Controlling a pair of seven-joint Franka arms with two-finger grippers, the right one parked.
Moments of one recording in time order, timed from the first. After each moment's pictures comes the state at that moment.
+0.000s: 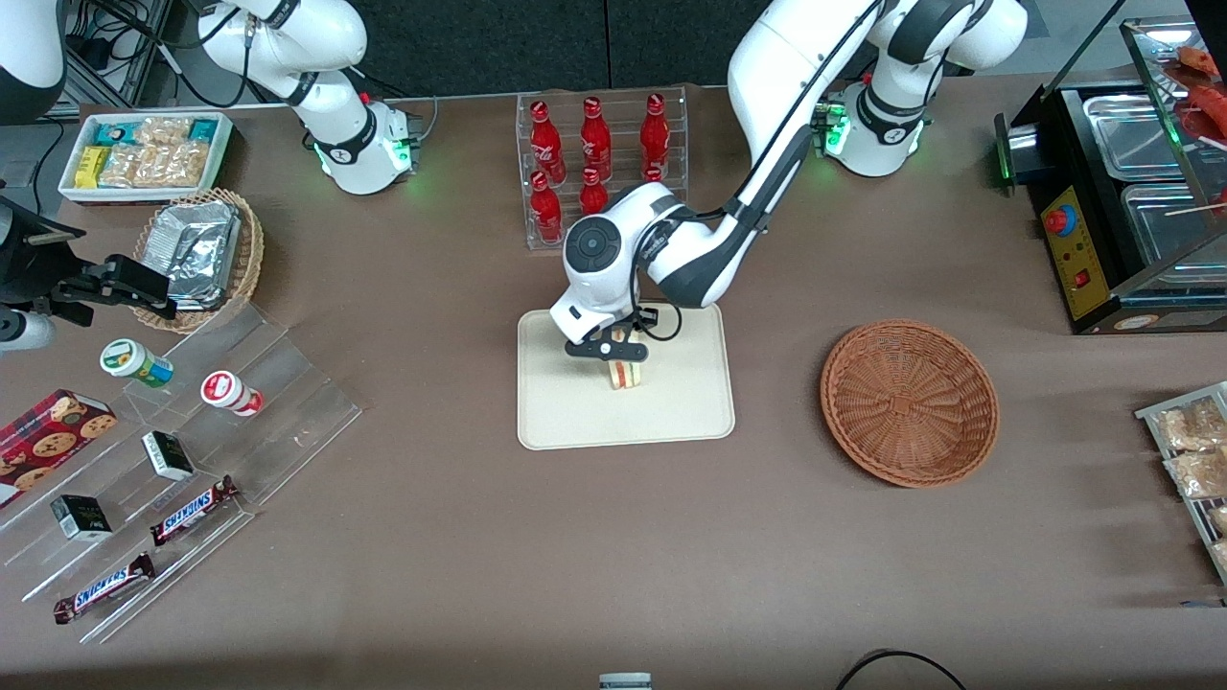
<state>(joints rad) -0.78 0.70 -0.11 -1.54 0.03 2.10 -0.78</state>
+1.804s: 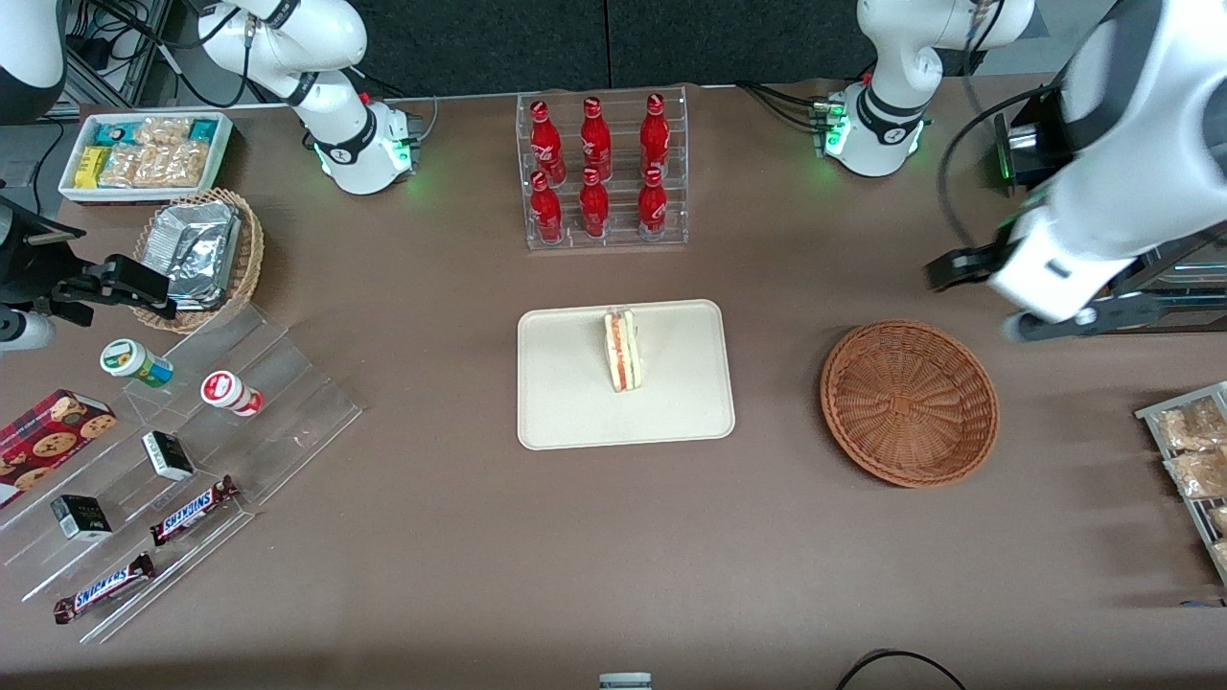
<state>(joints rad) -0.13 0.09 -0.03 -1.51 0.03 1.37 -0.26</state>
